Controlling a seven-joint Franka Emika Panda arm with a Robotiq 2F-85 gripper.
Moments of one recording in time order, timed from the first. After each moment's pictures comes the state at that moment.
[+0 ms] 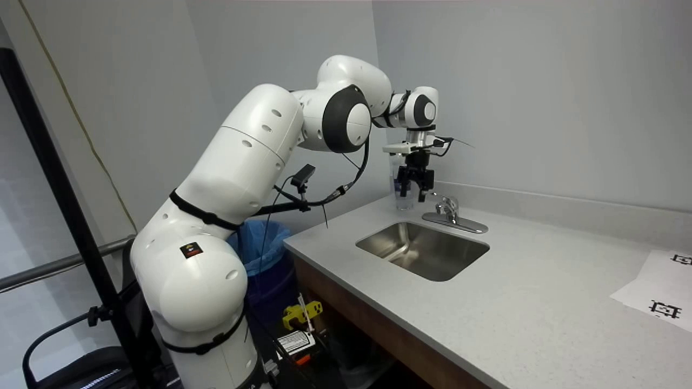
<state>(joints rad) 0.24 0.82 0.21 -1.03 -0.07 1.58 0.46</state>
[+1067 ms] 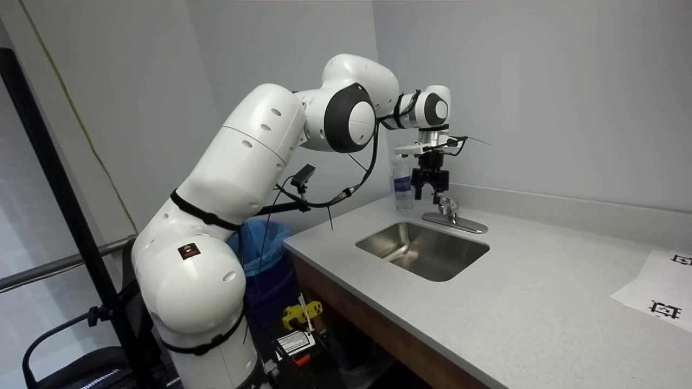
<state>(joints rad) 0.21 0.82 0.16 -1.03 -0.10 1.58 0.46</state>
